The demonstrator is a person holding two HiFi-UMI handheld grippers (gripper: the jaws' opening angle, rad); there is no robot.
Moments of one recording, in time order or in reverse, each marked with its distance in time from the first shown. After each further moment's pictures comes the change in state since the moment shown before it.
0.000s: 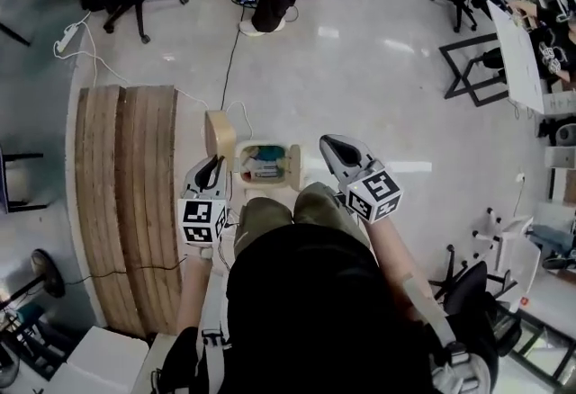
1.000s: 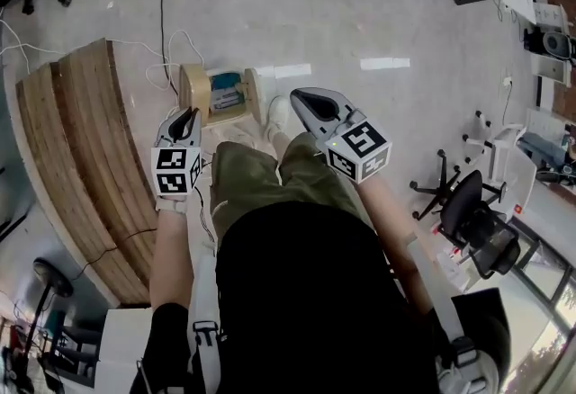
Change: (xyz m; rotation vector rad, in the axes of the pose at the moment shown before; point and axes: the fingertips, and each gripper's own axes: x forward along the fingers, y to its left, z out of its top) left arm 0.115 -0.065 -0.140 0.034 0.291 -0.194; right arm -0.021 -0.046 -0.140 0.149 0.183 -0.050
